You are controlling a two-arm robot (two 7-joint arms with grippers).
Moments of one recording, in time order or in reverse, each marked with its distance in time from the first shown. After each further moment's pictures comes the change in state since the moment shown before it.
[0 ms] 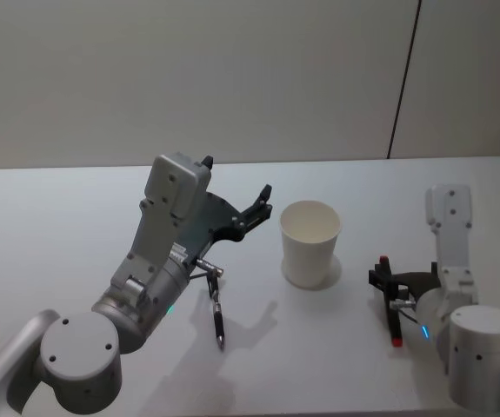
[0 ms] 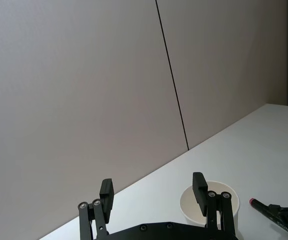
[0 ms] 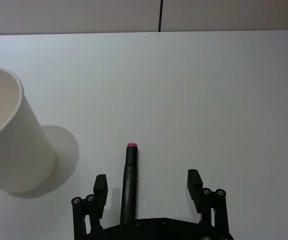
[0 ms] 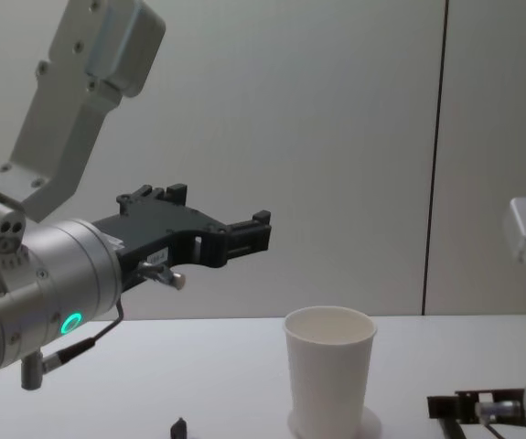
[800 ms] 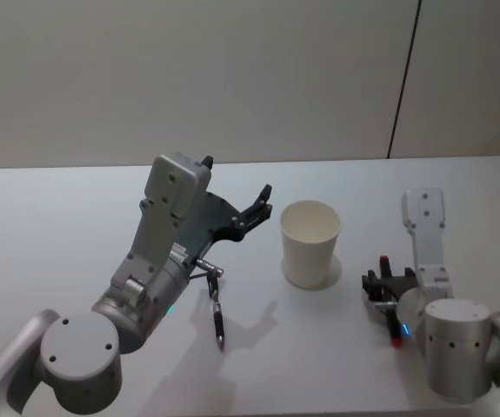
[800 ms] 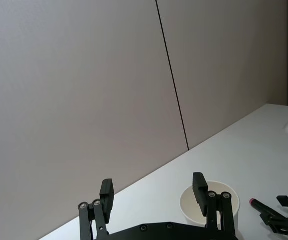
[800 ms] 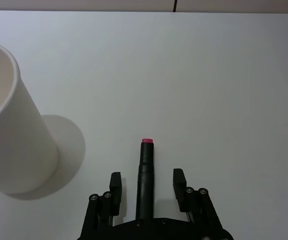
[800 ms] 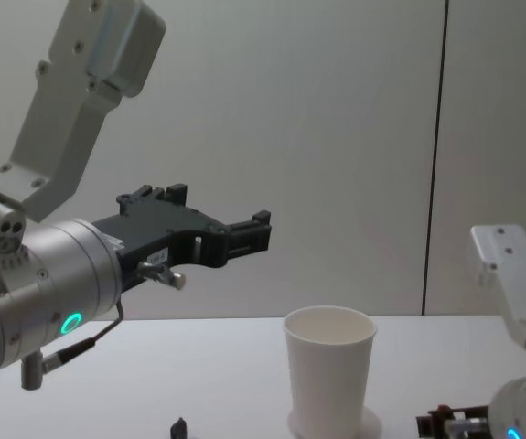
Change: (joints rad) left arm 0.000 0.000 0.000 0.000 0.000 0.000 0.000; right arm 0.079 -0.049 -0.001 0.155 -0.039 -0.005 0.027
